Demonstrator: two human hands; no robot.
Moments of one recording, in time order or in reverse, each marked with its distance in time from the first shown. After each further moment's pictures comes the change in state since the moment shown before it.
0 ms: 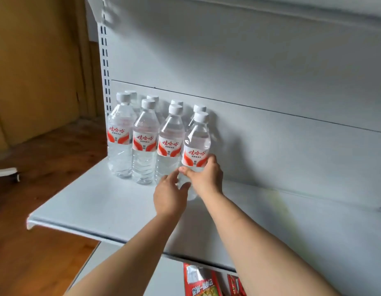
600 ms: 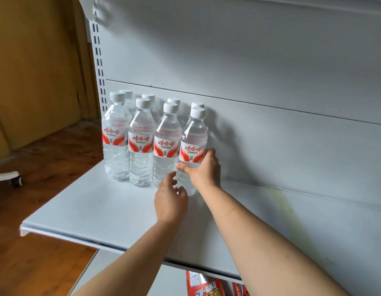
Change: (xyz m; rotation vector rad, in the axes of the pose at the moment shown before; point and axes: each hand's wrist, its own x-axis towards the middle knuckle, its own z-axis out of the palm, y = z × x) left_hand -0.003 -0.002 0.010 -0.085 0.031 -0.059; right_hand 0.023 0.003 0.009 -0.018 -0.021 -0.017
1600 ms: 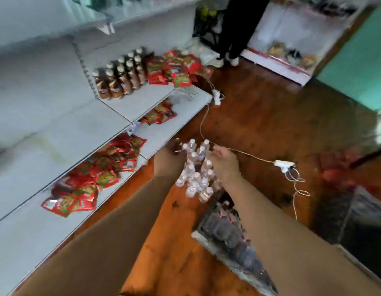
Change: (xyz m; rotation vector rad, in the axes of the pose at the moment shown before) left_hand -0.520 0.442 -0.107 0.070 -1.269 0.205; right_hand -0.518 -0.124 -0.594 0.114 0.718 0.991
